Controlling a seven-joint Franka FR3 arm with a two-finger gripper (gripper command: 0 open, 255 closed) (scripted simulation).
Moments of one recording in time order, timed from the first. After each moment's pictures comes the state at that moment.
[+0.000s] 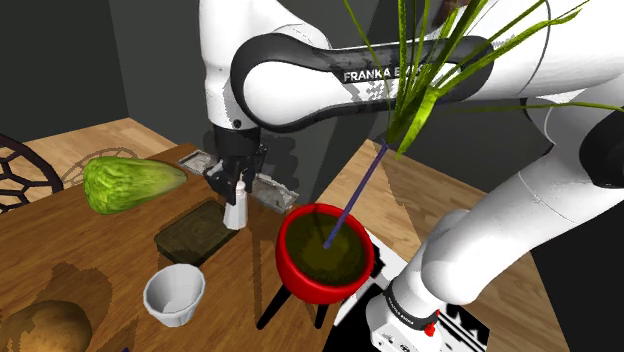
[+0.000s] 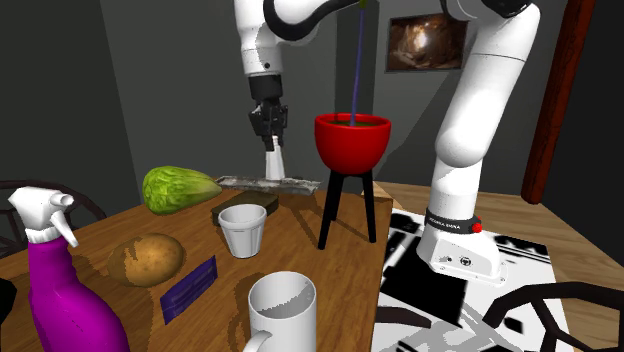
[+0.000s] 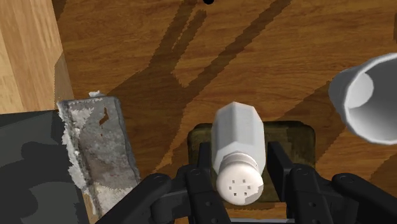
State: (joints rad) arm 0.10 -0.21 0.53 -2.11 0.05 1.84 0.39
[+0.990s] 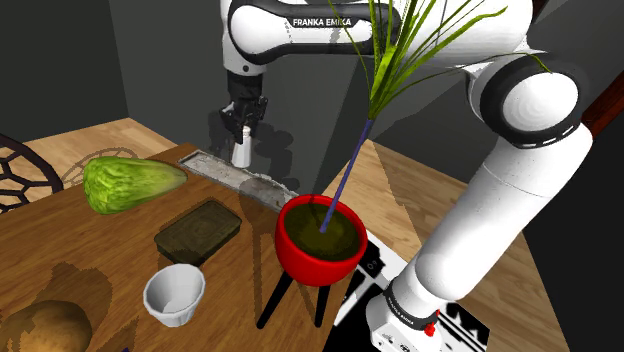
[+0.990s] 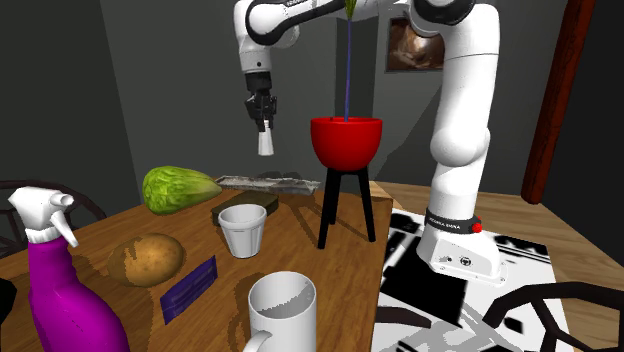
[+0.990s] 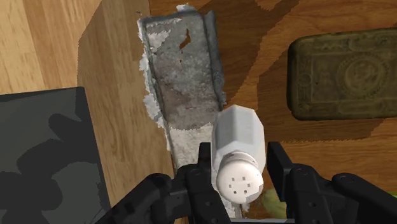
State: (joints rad) arm -0.04 0.06 0.39 -1.78 -0.11 1.76 0.16
